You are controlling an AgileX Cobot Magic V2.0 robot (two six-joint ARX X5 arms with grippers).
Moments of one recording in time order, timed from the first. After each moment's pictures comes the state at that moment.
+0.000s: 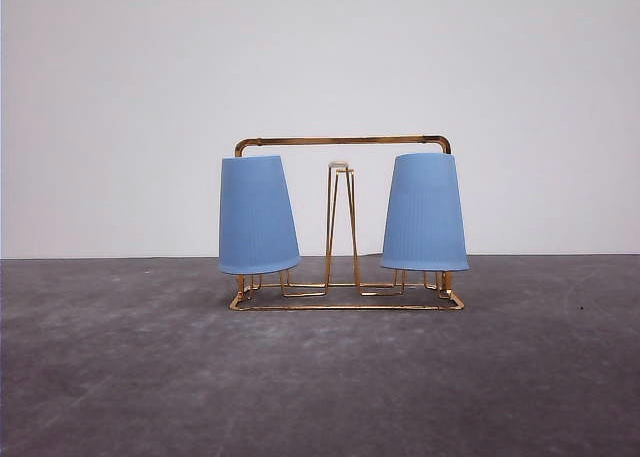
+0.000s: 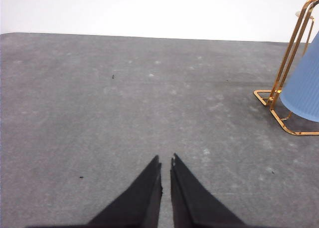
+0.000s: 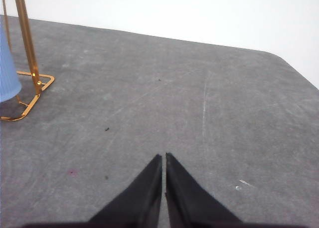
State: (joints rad) left_arx 0.00 0.00 0.03 -0.18 0.07 -0.03; right_arx -0.03 0.00 0.02 -0.17 0.00 -0.08
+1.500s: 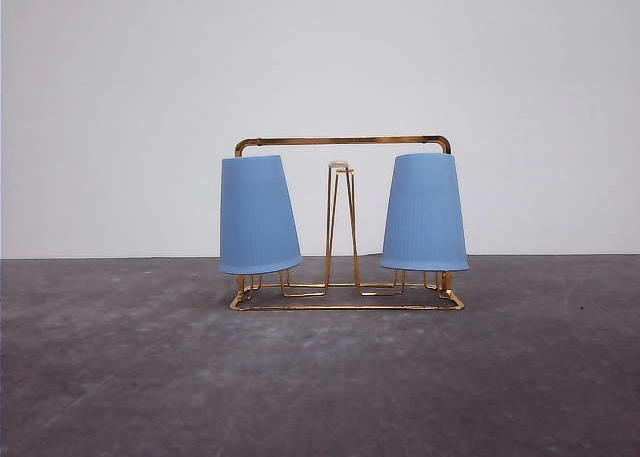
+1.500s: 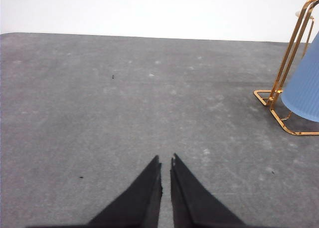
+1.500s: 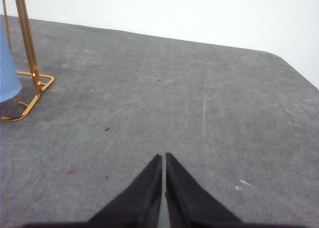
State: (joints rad) left_arx 0.00 0.00 0.03 -0.18 0.07 -0.03; right_arx -0.03 0.00 0.02 -0.17 0.00 -0.08
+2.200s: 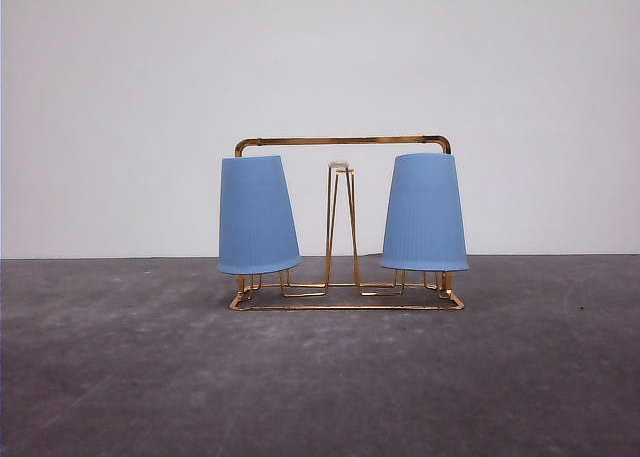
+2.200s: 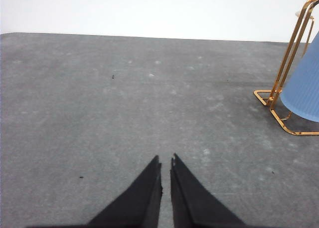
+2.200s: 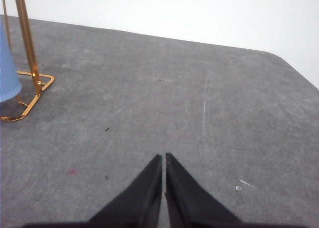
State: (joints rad) left_arx 0.00 0.00 0.03 -0.18 0.07 -0.03; right_arx -0.03 0.00 0.02 -0.17 0.00 -0.08
